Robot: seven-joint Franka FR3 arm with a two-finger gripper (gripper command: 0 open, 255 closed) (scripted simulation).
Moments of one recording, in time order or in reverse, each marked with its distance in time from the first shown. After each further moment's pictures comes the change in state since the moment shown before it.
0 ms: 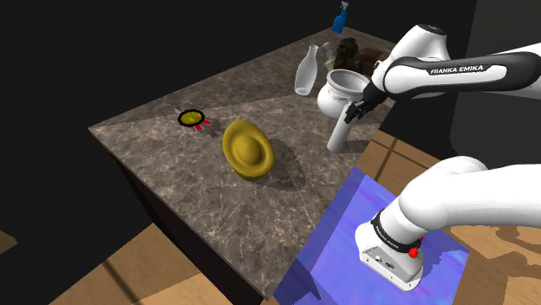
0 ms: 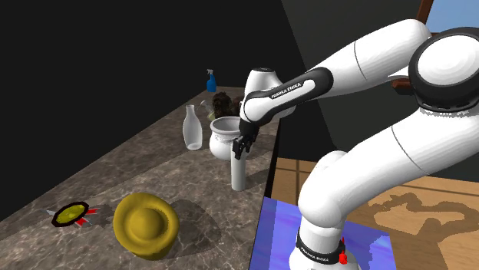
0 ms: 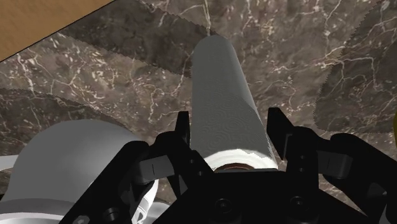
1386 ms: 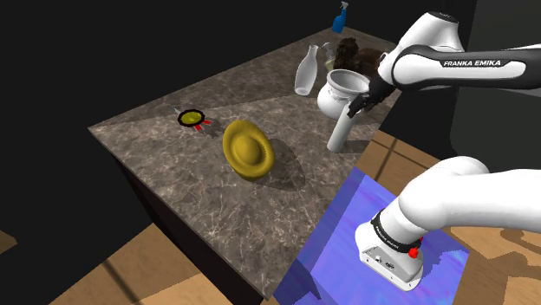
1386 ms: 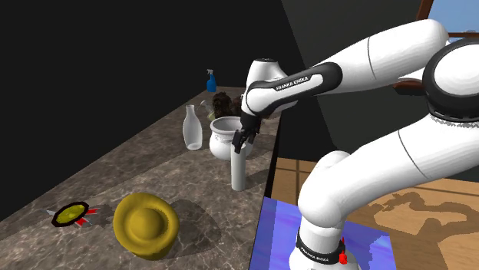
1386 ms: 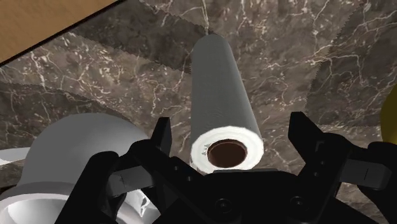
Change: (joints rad) arm -0.007 -0.071 0.025 0.035 0.010 -0.107 0.003
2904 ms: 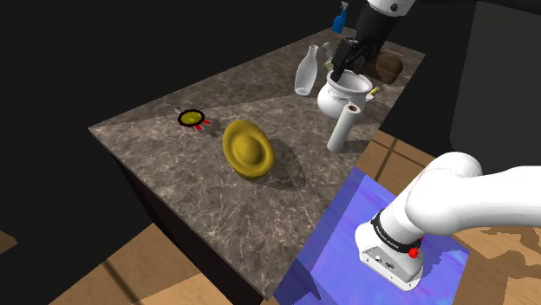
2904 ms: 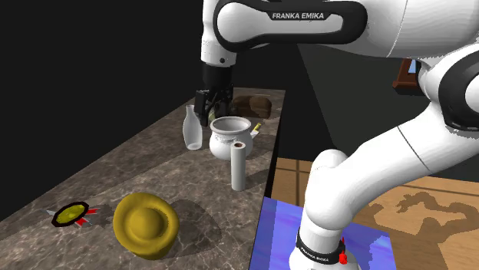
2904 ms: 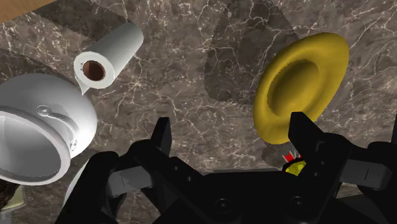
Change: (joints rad) arm 0.193 -0.009 0.359 0.440 0.219 -0.540 0.261
